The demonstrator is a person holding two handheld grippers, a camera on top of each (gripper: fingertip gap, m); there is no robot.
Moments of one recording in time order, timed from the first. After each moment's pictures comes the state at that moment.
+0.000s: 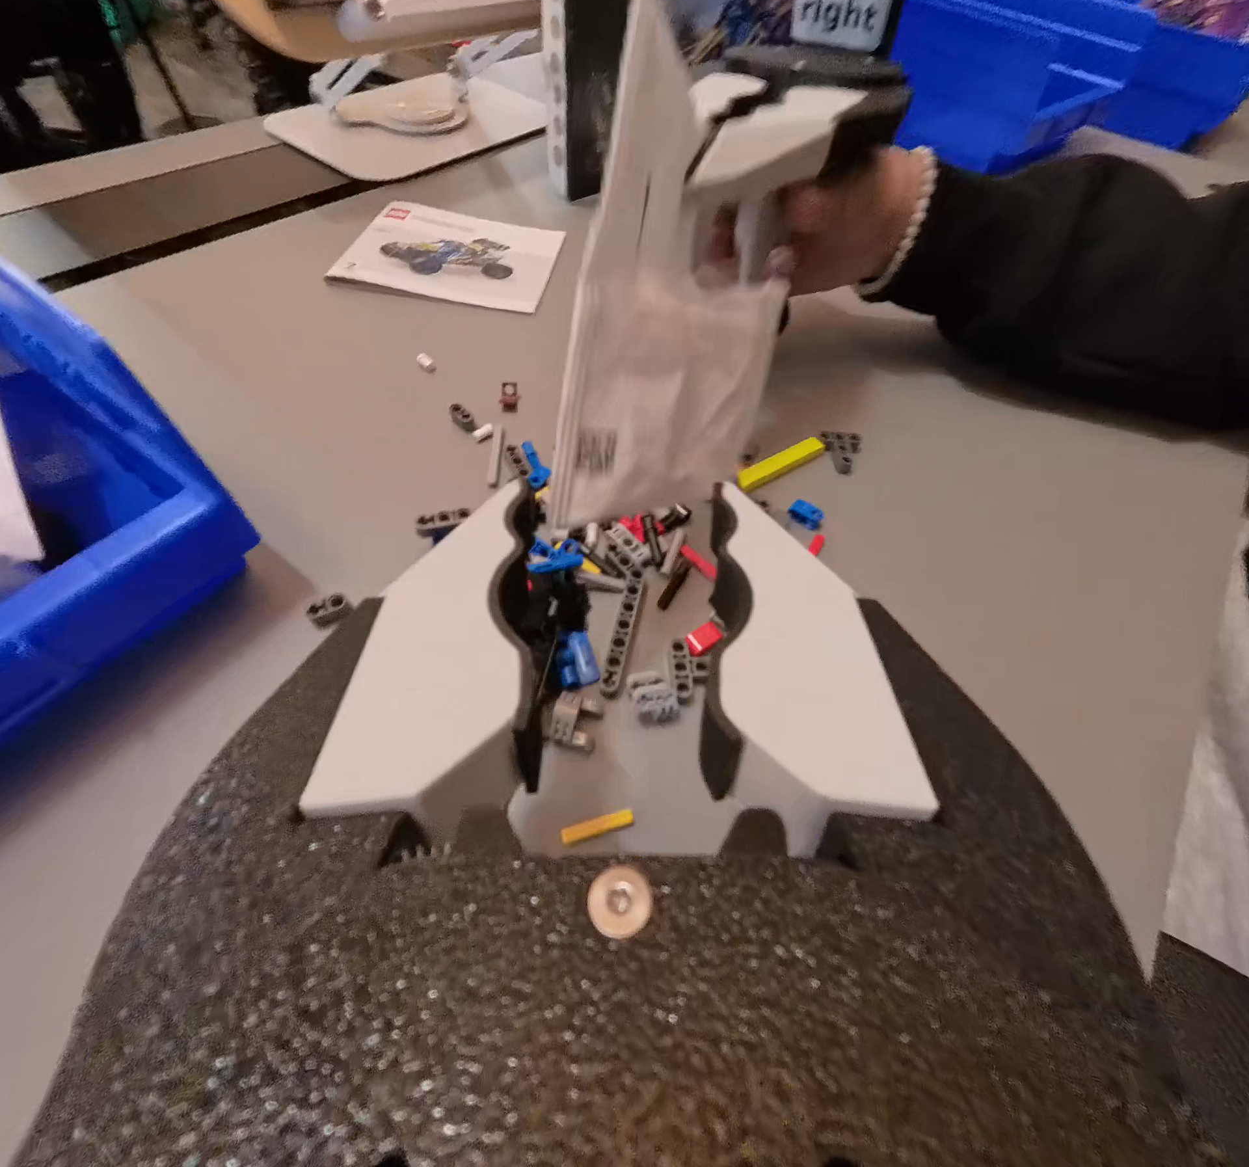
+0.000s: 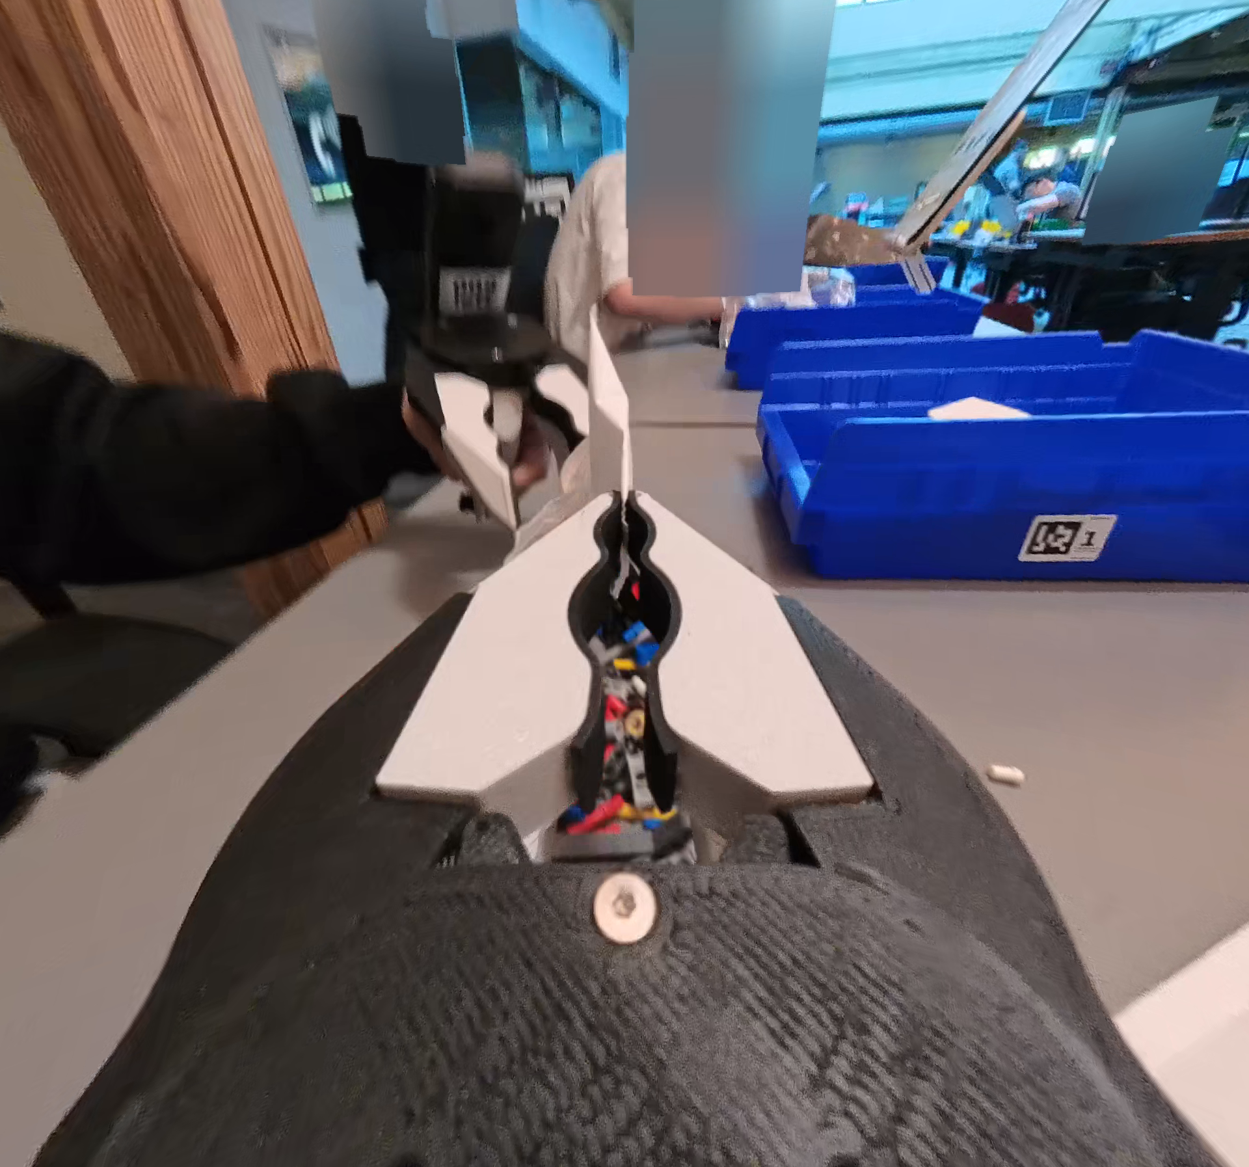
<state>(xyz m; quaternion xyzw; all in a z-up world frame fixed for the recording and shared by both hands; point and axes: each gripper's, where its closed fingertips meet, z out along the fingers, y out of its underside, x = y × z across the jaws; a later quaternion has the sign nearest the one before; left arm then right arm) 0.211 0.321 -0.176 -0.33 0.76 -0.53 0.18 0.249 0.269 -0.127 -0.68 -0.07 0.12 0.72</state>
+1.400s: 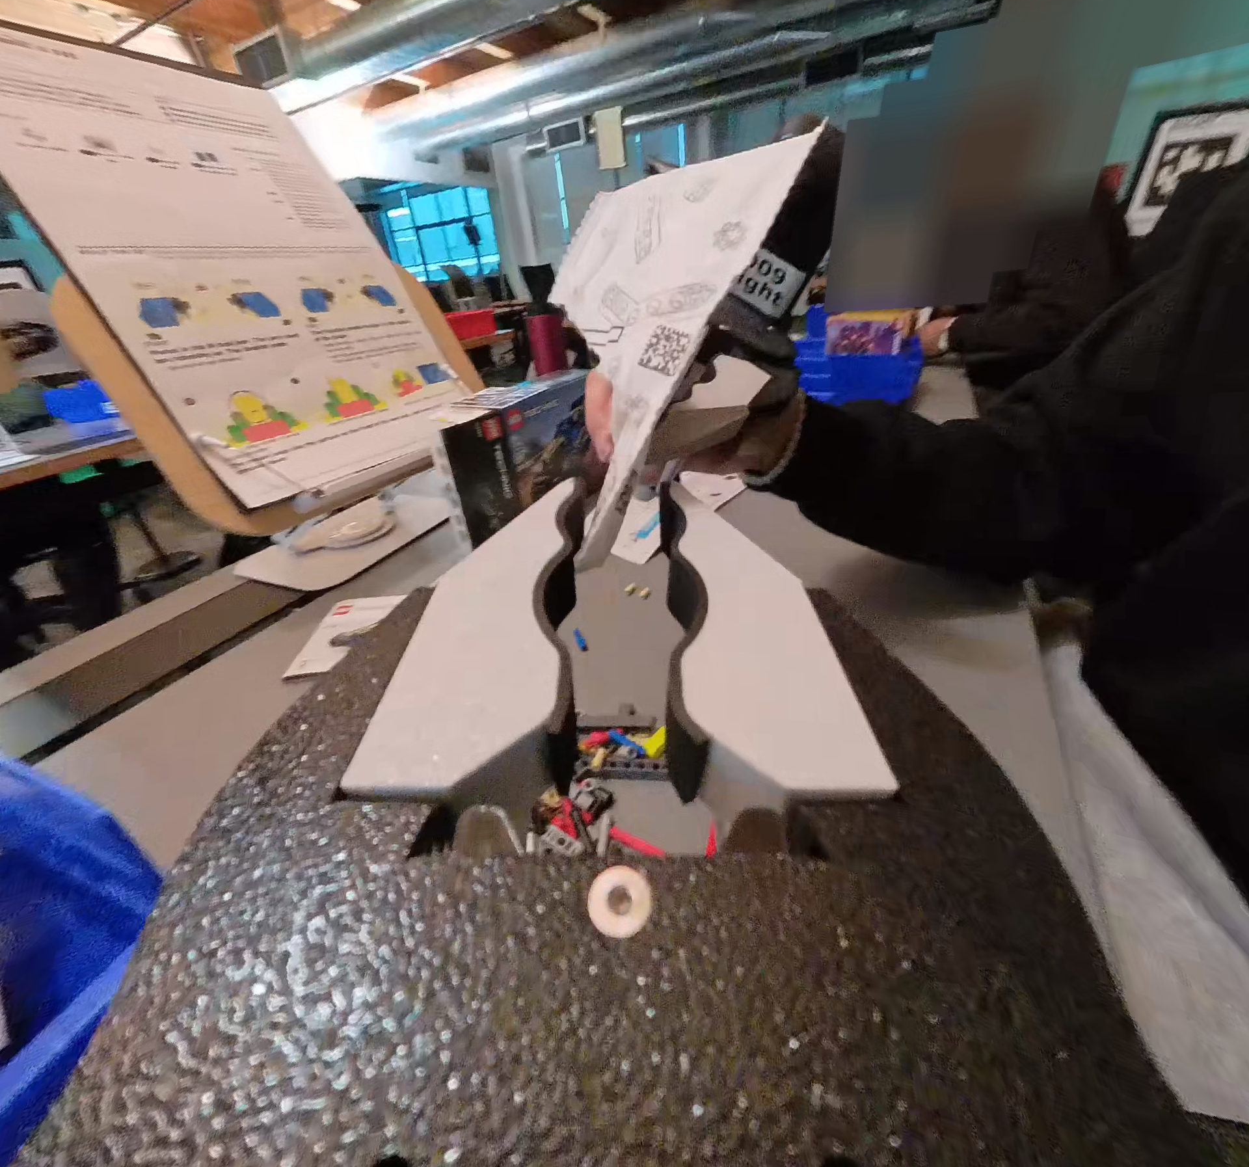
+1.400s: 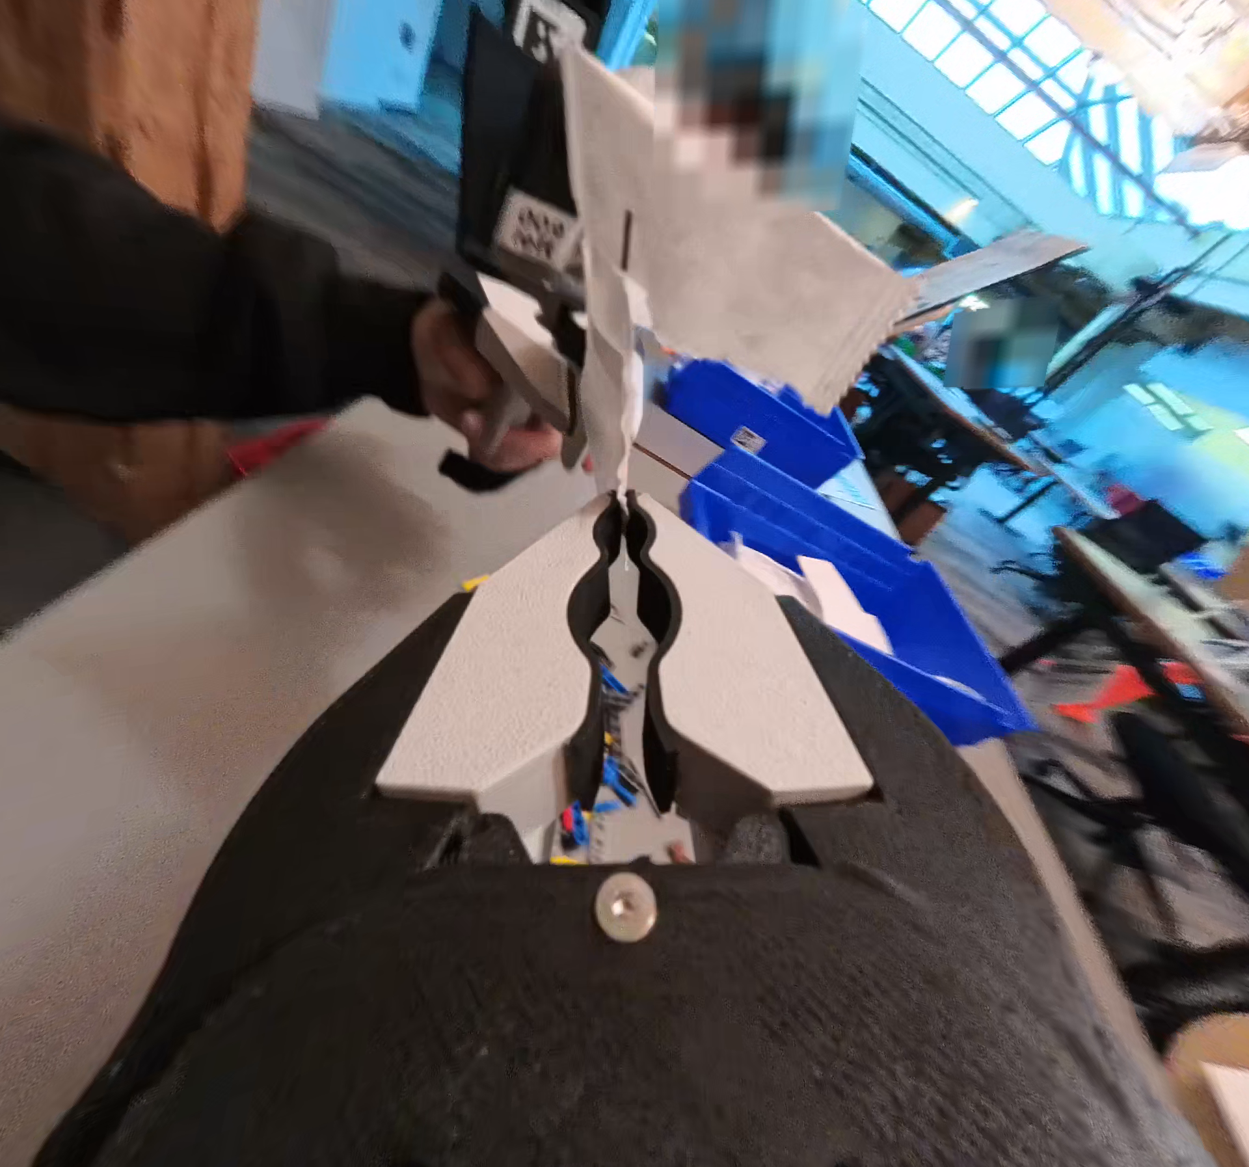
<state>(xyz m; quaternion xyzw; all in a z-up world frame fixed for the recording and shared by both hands) 0.174 0.283 -0.061 -0.14 0.65 -0.71 0.22 0.183 0.264 -0.058 -0.70 -0.25 -0.13 0.66</state>
